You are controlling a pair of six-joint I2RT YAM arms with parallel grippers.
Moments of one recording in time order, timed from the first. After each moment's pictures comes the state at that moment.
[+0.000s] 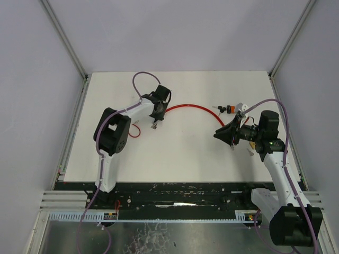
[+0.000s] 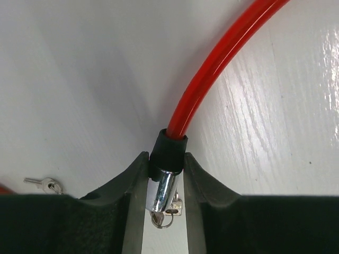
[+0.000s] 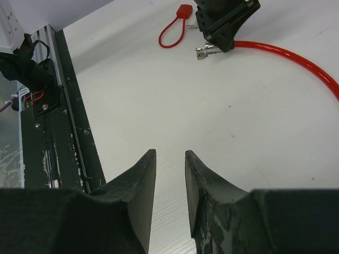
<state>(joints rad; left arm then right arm) -0.46 2.12 1.56 -0.51 -0.16 -0.10 -0.03 0.92 0.65 -0.22 -1.17 -0.22</state>
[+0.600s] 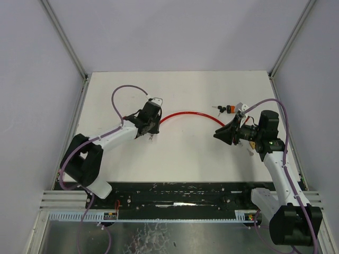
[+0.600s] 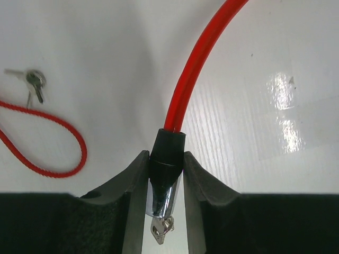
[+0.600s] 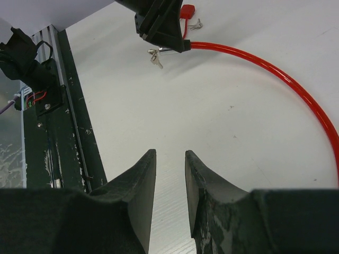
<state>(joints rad) -0.56 1.61 1.05 -0.32 -0.17 -0.27 -0.03 0.92 0.65 -0.22 -1.18 -0.22</state>
